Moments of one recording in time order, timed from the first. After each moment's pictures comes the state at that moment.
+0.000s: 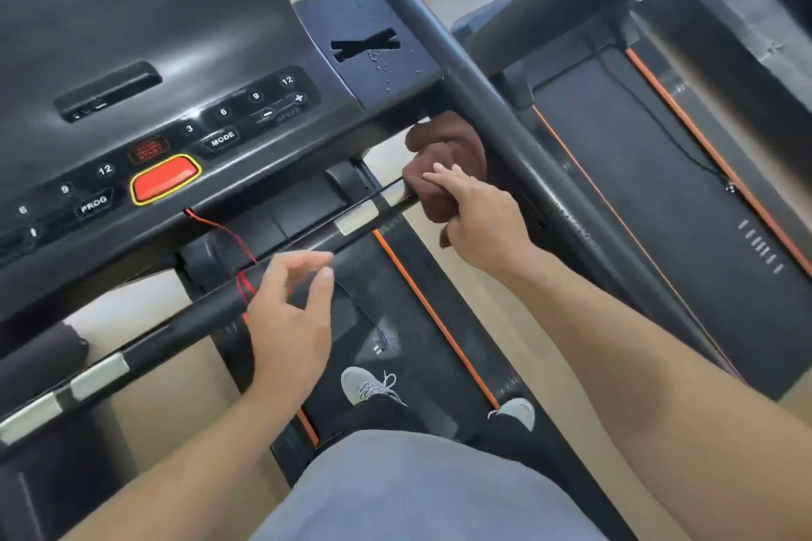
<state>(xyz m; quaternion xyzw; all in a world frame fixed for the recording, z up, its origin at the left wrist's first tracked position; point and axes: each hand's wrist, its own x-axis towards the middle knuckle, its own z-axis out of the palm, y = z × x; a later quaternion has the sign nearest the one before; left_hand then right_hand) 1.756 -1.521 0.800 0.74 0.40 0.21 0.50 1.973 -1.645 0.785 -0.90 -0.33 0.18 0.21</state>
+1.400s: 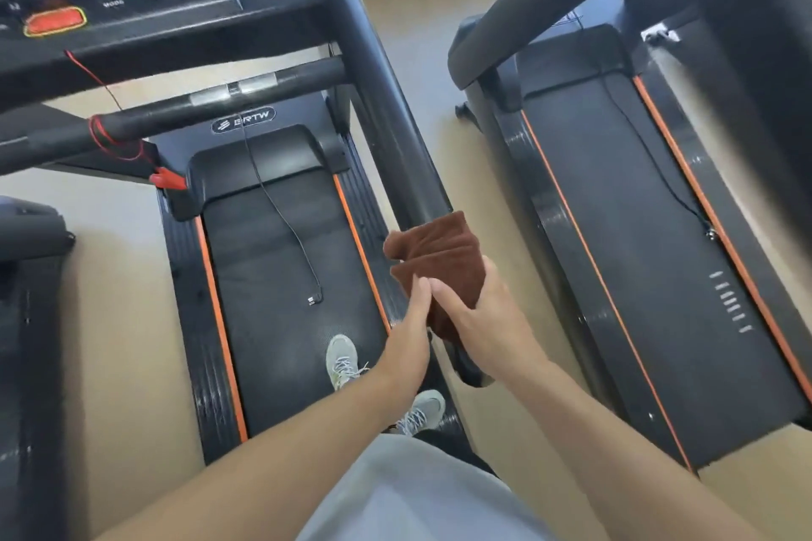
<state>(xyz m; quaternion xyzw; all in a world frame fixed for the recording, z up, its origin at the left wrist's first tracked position) 1.859 -1.932 0.778 0.43 0.47 0.01 0.77 1.959 -2.007 0.777 -0.84 -0.18 0.34 0.37</state>
